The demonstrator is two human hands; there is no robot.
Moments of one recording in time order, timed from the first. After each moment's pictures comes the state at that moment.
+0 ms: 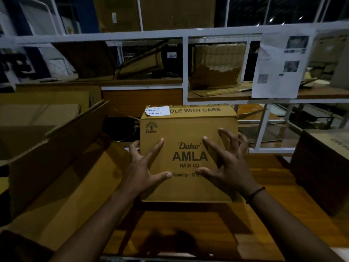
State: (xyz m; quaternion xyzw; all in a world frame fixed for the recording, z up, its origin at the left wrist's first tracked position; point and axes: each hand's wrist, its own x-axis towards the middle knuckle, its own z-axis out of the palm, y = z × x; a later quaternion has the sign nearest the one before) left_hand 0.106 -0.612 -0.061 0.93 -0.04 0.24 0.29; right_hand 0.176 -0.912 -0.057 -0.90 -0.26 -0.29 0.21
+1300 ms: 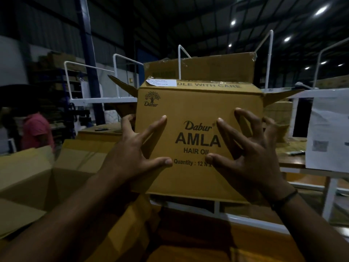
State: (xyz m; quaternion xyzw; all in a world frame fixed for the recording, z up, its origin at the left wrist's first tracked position) left_hand 0.118 -0.565 0.188 0.92 0.00 0.38 0.12; right_hand 0.266 -0.850 0.165 -0.76 -0.36 -0.49 0.23
